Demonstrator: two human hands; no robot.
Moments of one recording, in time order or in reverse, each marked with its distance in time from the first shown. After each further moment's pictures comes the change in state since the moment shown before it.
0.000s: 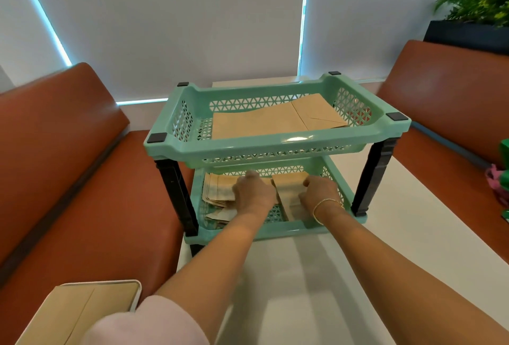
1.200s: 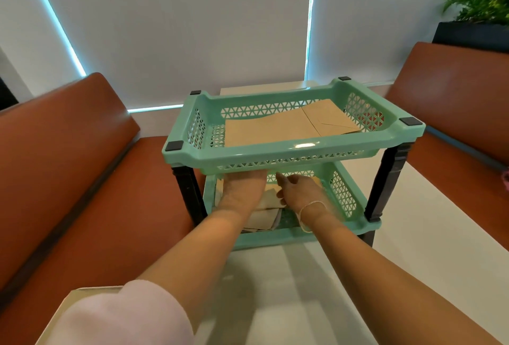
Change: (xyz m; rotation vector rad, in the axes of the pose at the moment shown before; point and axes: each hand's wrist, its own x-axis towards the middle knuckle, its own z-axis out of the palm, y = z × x) left_hand -0.001 0.000 -0.057 0.743 0.178 0.540; right_hand -0.023 -0.057 -0.002 0.699 -0.115 0.020
